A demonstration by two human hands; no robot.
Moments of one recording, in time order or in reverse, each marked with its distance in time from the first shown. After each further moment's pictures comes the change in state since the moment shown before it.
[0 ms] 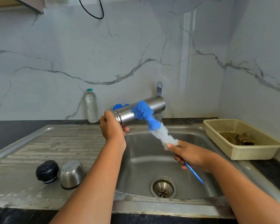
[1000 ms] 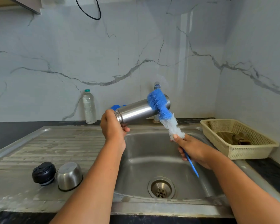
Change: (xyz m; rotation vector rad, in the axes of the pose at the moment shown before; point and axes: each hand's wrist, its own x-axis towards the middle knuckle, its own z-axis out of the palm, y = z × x) left_hand -0.005 0.001 0.003 -0.028 -0.095 0.027; right_hand 0.007 0.010 -0.017 0.139 0.197 -0.014
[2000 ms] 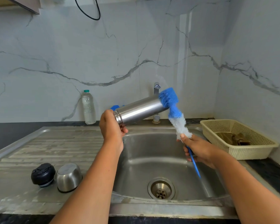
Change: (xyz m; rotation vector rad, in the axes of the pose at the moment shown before) left_hand 0.000 0.004 -0.003 -0.018 -0.034 -0.002; right_hand -0.001 0.004 -0.015 0.085 0.068 0.082
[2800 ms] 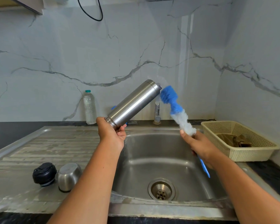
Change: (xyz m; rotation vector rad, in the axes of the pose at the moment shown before) left_hand 0.011 0.007 -0.011 -0.228 0.021 -0.392; right_hand 0.003 0.000 0.006 0.020 0.223 -0.223
